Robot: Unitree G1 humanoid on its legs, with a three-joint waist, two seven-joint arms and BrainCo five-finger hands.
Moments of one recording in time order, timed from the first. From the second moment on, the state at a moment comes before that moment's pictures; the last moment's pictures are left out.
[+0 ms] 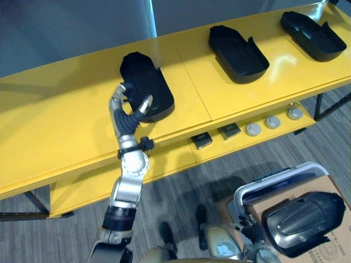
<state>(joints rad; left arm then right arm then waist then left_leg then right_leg) -0.19 0.09 -0.14 -0.09 0.48 -0.07 0.48 0.20 -0.11 -0.08 0.73 0.09 -0.13 -0.04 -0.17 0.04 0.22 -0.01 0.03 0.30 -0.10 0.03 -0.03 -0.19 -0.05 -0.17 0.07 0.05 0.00</state>
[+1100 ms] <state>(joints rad) -0.49 0.15 -0.19 0.34 0.56 0.02 0.42 0.15 -0.11 -0.07 0.73 0.09 -0.12 -0.04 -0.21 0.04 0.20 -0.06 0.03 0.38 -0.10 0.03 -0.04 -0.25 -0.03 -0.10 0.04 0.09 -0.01</state>
